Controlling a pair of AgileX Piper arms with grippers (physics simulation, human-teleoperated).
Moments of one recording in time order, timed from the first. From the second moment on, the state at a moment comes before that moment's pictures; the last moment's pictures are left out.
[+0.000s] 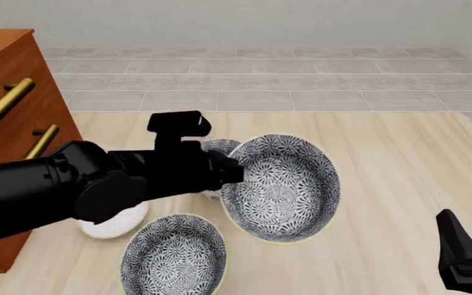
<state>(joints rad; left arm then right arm) -0.79 1.38 -0.89 0.15 -0.49 -0.03 0.02 0.00 -0.01 0.07</state>
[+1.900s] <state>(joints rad) -0.44 1.15 -1.05 0.59 -0.57 -0.01 0.04 0.00 -0.02 0.06</state>
